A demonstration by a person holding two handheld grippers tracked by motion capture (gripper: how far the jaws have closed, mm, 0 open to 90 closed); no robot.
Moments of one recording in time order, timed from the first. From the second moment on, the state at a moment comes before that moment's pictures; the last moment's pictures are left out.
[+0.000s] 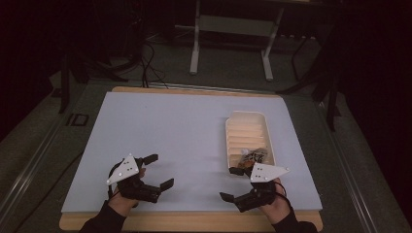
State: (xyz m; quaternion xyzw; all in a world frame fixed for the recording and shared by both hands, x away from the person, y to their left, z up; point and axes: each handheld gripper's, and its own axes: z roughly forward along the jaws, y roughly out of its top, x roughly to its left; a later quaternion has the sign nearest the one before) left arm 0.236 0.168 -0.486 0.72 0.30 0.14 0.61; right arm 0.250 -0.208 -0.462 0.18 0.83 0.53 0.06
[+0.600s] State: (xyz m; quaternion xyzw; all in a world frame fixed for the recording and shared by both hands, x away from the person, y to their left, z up) left arm 0.238 0.168 -0.492 0.72 0.30 0.14 0.61; right arm 0.251 -0.216 -0.472 0.17 0.84 0.52 0.04
